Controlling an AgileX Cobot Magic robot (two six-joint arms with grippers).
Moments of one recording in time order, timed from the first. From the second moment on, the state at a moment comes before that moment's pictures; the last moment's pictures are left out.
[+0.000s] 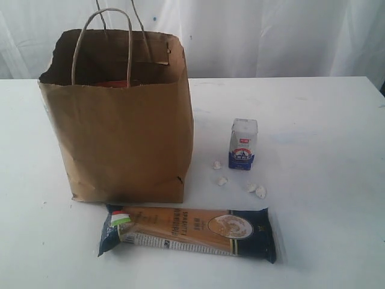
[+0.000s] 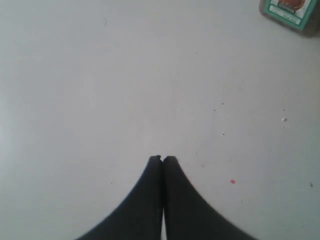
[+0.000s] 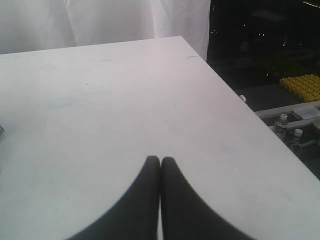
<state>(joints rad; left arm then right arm) 0.09 0.76 -0.74 0.18 0.86 0.00 -0.12 0.00 0.00 -0.20 0.34 0.26</state>
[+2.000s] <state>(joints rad) 0.09 0.04 0.02 0.17 0.19 -0.25 -0.07 0.70 -0.38 -0.83 -0.04 0.81</state>
